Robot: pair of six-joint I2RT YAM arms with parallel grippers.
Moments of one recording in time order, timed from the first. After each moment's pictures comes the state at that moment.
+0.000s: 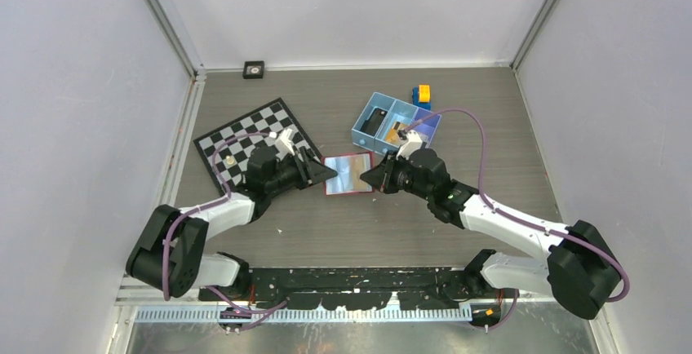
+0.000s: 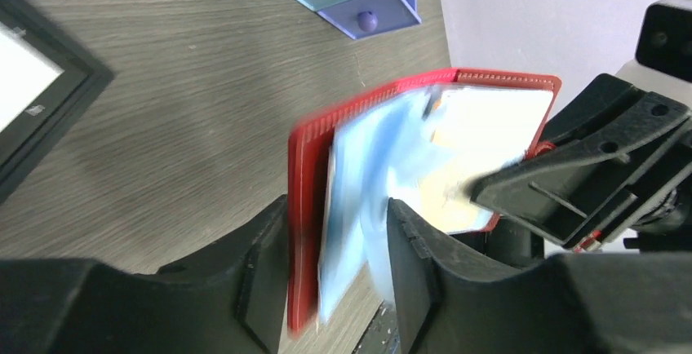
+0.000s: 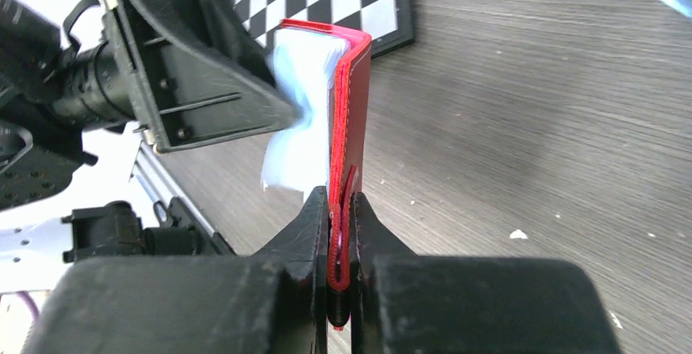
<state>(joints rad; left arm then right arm) -0.41 1.33 0.48 0.52 0.56 -0.86 0.73 1.14 0.58 0.21 -0.13 0.71</state>
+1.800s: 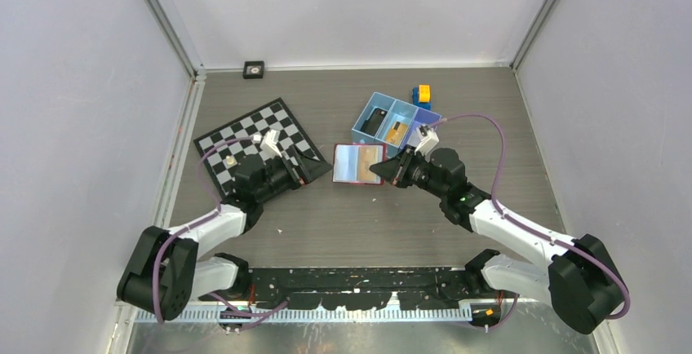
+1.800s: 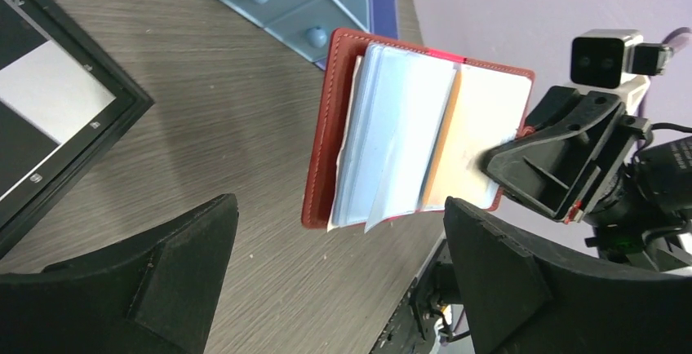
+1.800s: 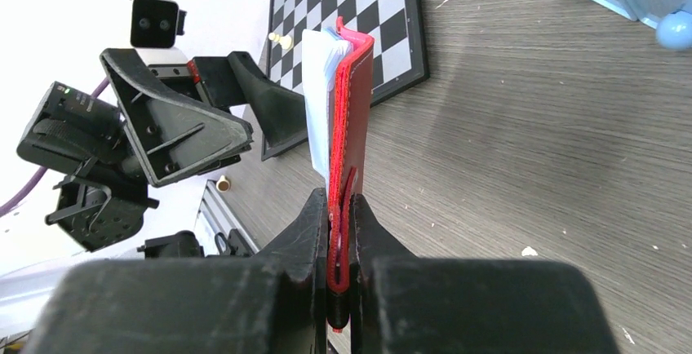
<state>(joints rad) -0.34 1.17 0.34 0.61 0.48 -0.91 0.58 1.07 0.49 0.34 -0.24 0.84</state>
